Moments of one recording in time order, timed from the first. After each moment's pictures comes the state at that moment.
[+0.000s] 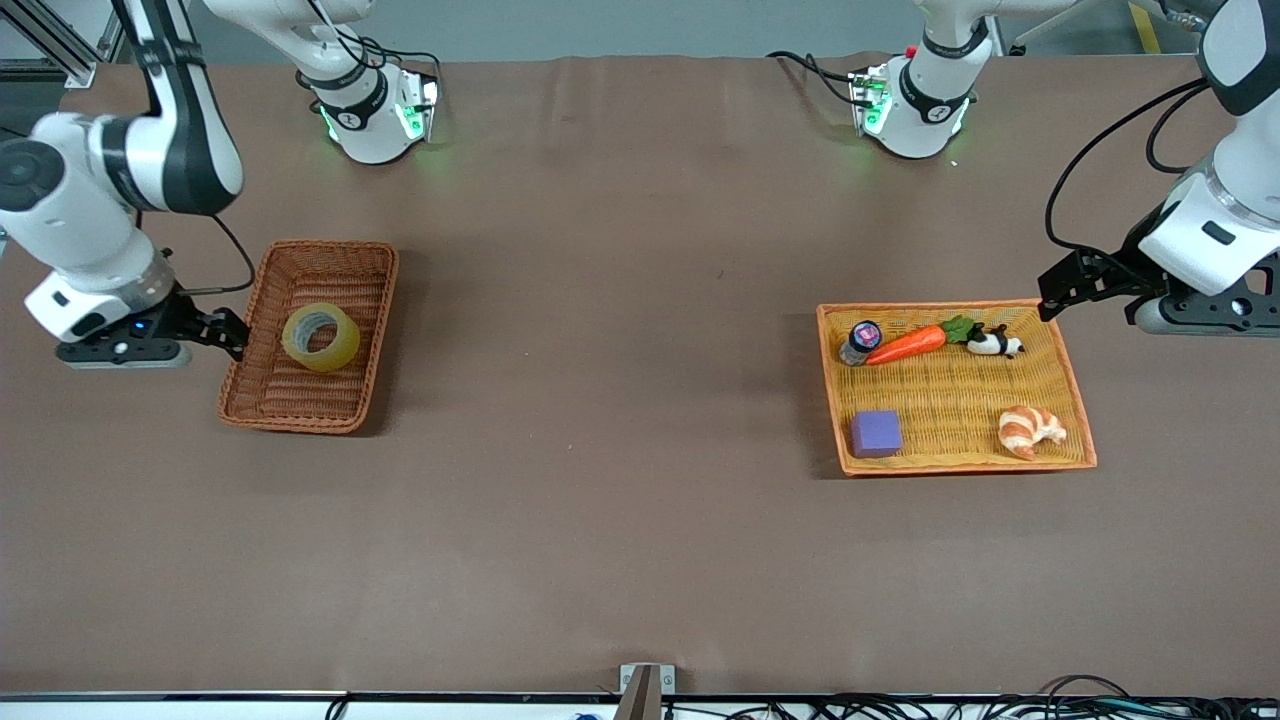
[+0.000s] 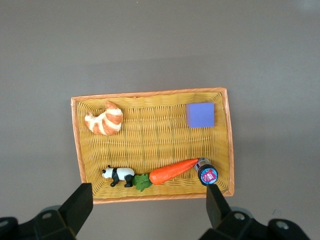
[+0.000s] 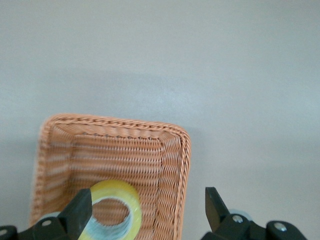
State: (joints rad) left arm -0.07 0.01 -0.03 -1.70 -0.01 1.78 -0.04; right arm 0.00 -0.04 -0.07 -2.16 -0.19 2.24 0.01
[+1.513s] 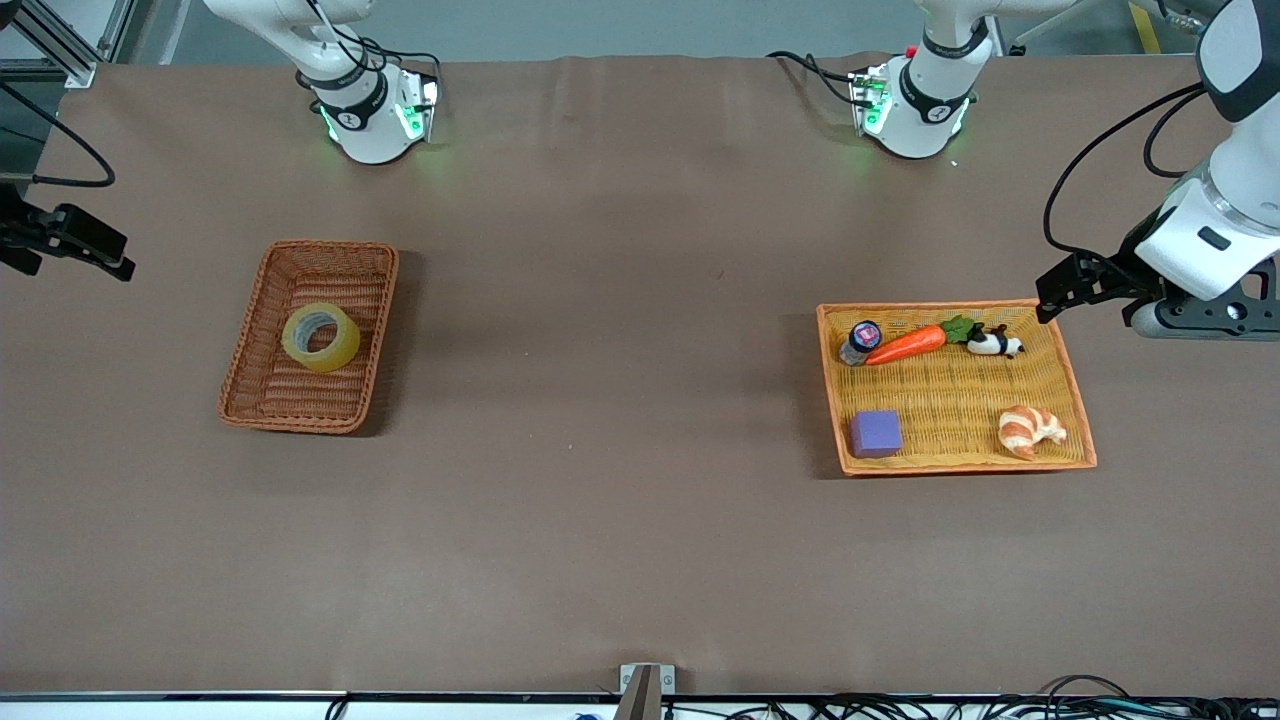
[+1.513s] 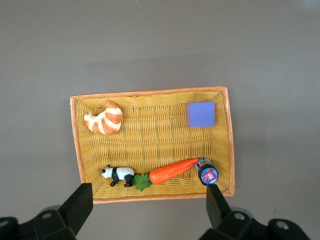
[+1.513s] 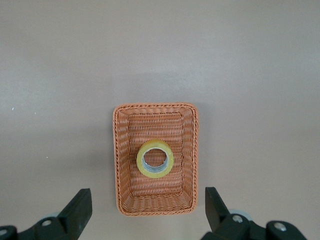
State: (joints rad) left arm -0.07 0.02 -0.03 -1.70 -0.01 1.78 -0.04; right arm -0.01 0.01 -0.03 -1.51 -0.04 1.53 0.03
